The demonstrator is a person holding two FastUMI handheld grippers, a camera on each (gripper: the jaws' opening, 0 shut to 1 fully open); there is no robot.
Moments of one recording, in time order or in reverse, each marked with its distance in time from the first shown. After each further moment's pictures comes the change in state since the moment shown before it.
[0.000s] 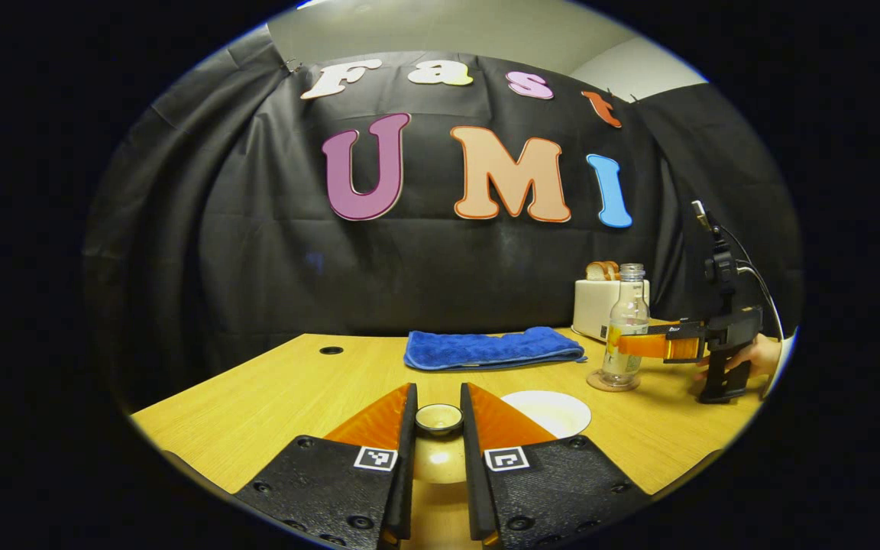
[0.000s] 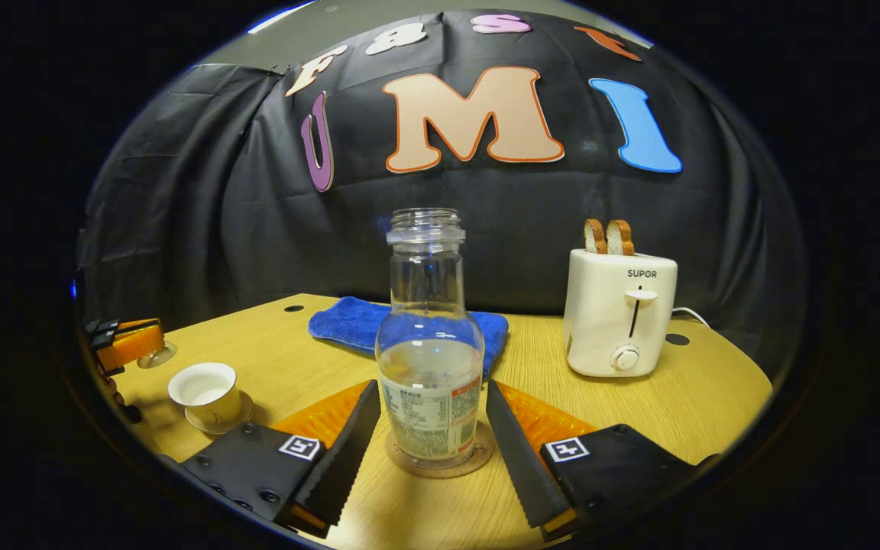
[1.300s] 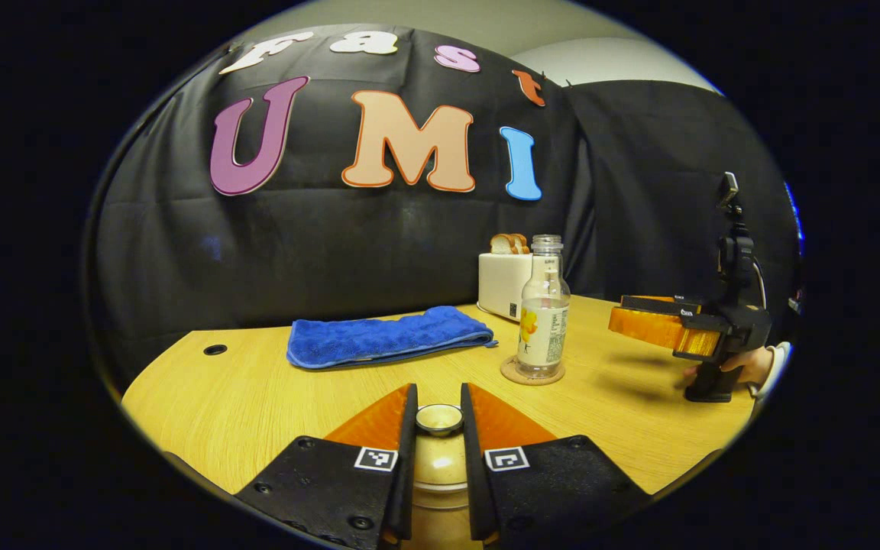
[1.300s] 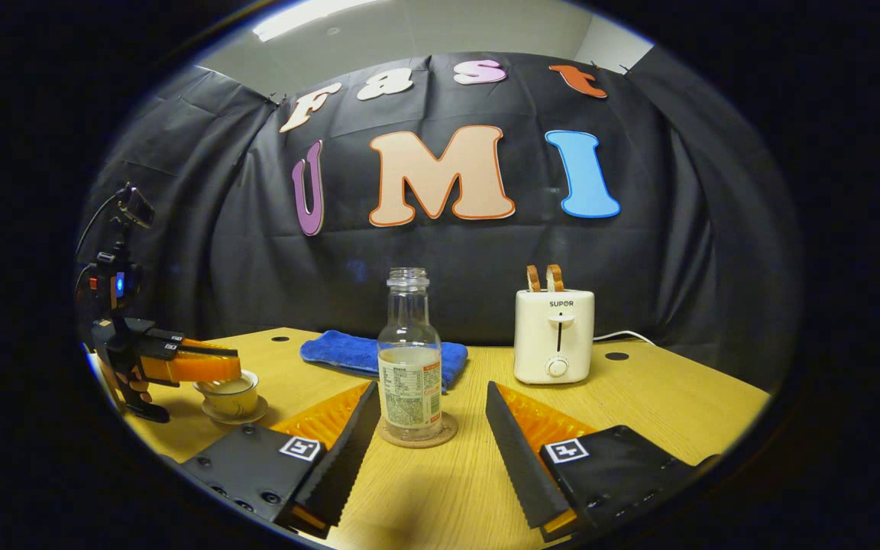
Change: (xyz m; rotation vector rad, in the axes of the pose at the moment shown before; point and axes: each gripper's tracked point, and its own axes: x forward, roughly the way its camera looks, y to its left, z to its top) left arm 0.044 -0.084 -0.019 0.032 0.122 -0.367; right arm -0.087 -0.020 0.016 0.002 -0.202 -0.125
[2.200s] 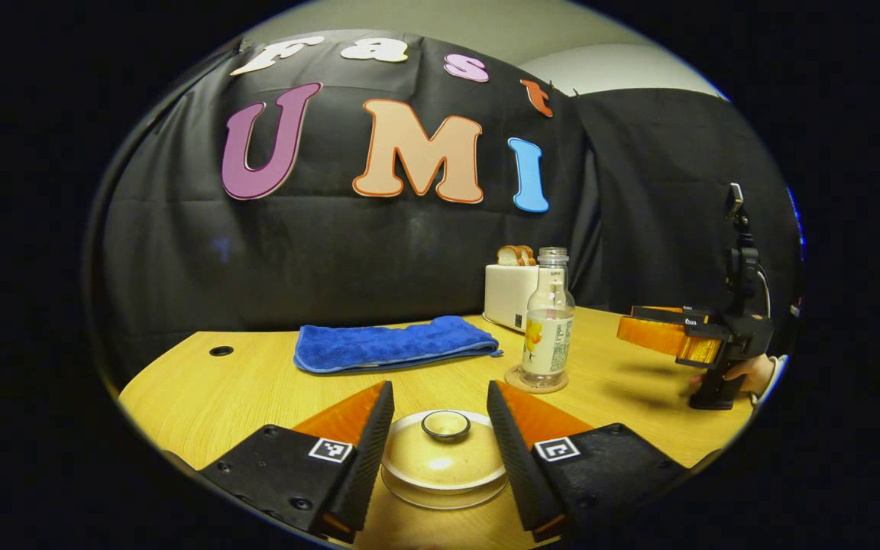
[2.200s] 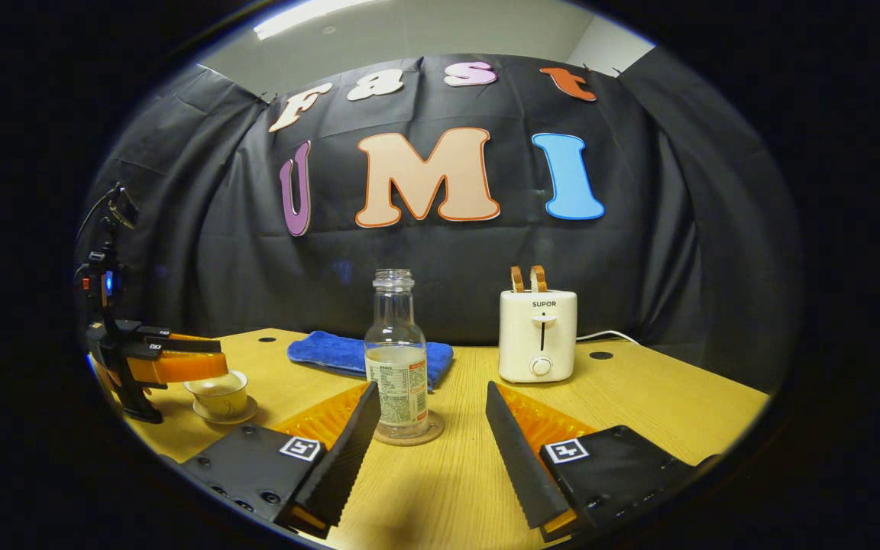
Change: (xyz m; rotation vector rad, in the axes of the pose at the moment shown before) left arm -0.008 0.007 0.010 -0.021 -0.070 0.039; right arm -0.005 -0.012 0.002 -0.003 -0.005 -0.059
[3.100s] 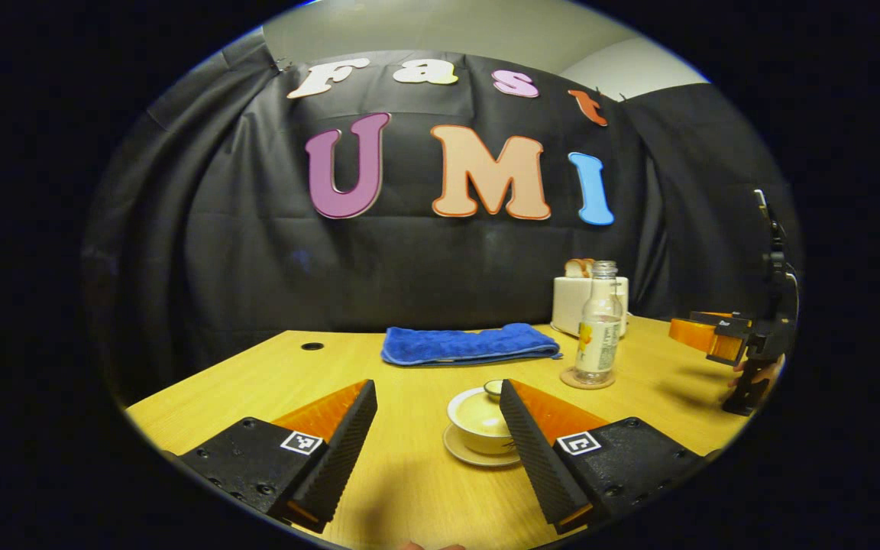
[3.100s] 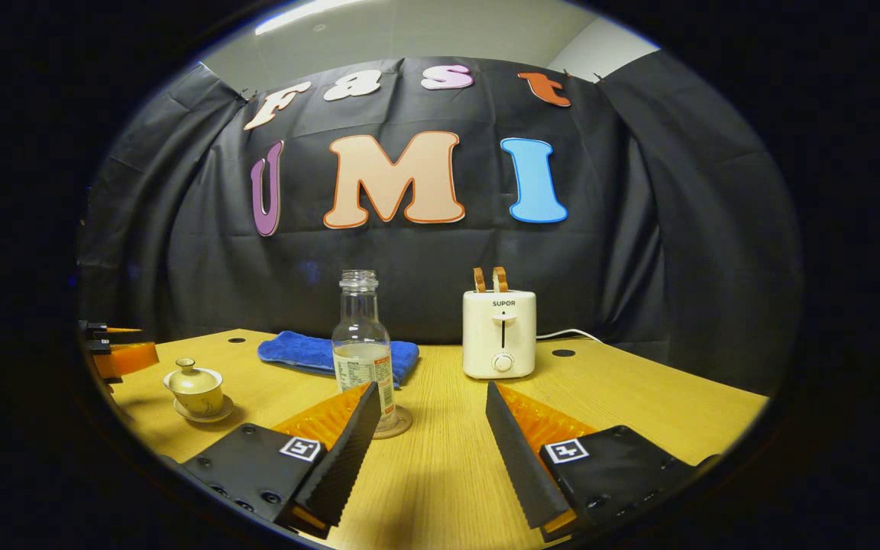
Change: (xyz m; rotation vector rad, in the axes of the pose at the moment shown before) left arm -0.081 0.047 0.006 0.003 -0.055 0.393; right arm -0.017 -0.029 0.002 -0.004 -0.010 -0.148
